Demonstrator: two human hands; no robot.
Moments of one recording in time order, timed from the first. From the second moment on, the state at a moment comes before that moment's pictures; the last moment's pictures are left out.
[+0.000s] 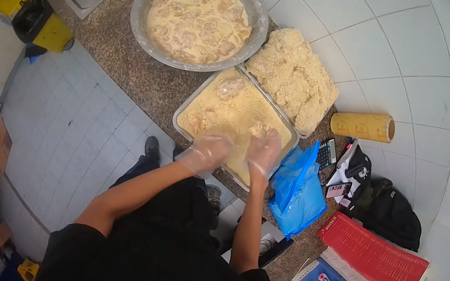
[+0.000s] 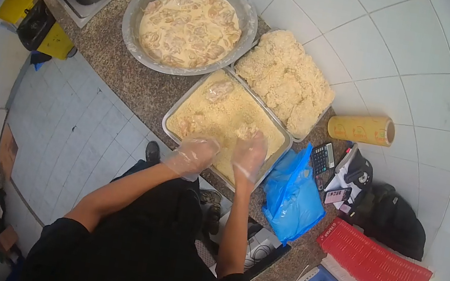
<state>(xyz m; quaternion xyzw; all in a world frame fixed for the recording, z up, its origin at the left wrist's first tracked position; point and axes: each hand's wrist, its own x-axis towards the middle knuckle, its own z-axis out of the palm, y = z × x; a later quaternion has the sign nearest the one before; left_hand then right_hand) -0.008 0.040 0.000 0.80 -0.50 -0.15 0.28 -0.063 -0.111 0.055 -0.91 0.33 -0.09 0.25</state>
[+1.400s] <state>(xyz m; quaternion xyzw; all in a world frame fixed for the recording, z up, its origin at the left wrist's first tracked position) 0.019 -0.011 0.013 0.78 -0.49 -0.08 0.37 -0.072 -0.181 0.047 -0.94 0.18 0.01 0.28</state>
